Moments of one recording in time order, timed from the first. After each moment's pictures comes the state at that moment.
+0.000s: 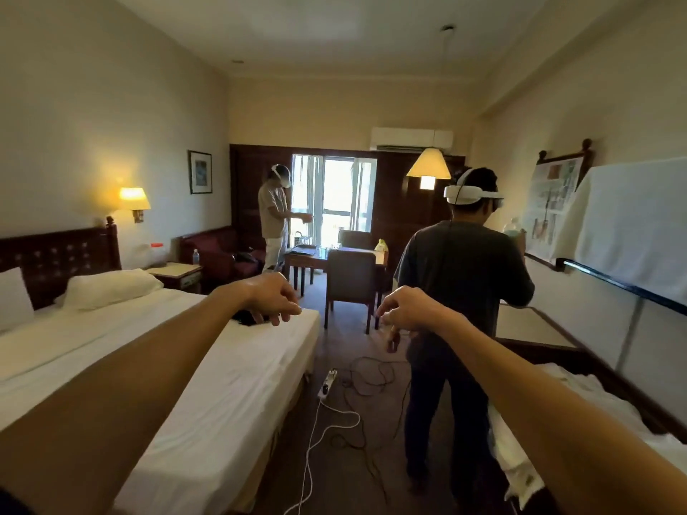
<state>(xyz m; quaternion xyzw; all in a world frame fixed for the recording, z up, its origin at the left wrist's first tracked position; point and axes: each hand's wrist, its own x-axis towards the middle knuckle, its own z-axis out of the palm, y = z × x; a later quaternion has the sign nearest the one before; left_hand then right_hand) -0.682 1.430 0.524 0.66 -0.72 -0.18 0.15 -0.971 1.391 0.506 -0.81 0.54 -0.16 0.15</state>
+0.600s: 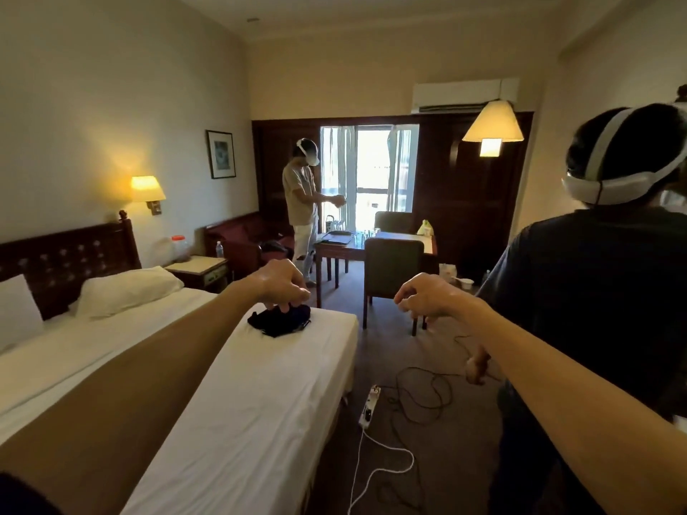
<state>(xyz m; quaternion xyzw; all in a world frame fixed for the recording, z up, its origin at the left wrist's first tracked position) -0.539 0.999 0.503 0.71 -0.67 -0.15 0.17 -0.826 0.919 0.474 -0.82 0.52 -0.15 0.18</state>
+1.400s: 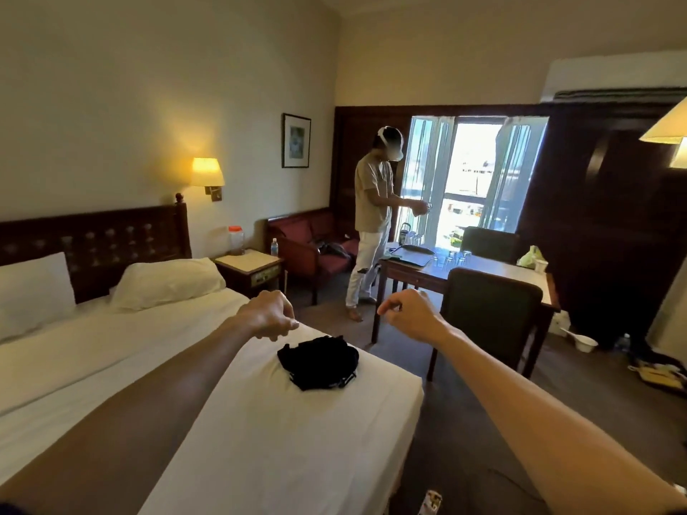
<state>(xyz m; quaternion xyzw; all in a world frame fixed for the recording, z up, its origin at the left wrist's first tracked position) -0.283 0.522 0.410 0.82 -0.53 -0.12 0.18 -0.532 0.382 0.420 -0.88 0.37 -0.23 0.21</state>
